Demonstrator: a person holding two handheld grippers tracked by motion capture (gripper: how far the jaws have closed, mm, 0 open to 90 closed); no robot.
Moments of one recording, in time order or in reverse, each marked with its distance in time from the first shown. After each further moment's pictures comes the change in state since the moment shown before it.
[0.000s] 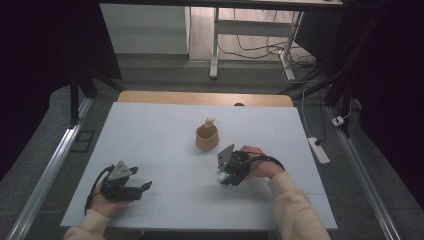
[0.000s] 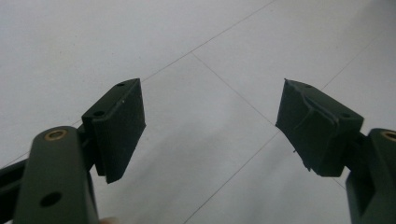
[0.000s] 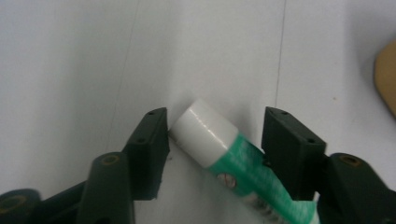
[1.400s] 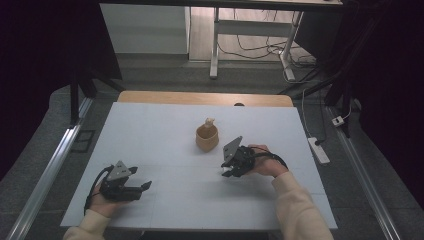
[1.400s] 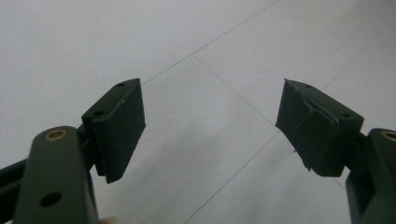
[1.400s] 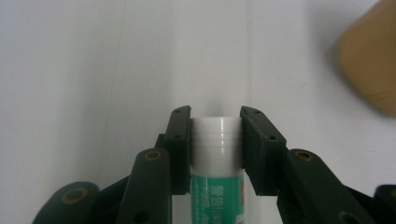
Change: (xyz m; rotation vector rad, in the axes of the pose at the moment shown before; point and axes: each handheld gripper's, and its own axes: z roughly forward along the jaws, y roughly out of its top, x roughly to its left) left arm 0.000 0.000 -0.002 -0.008 0.005 0.004; right arm -0.010 -0.009 -0.019 -0.098 -0.021 0.118
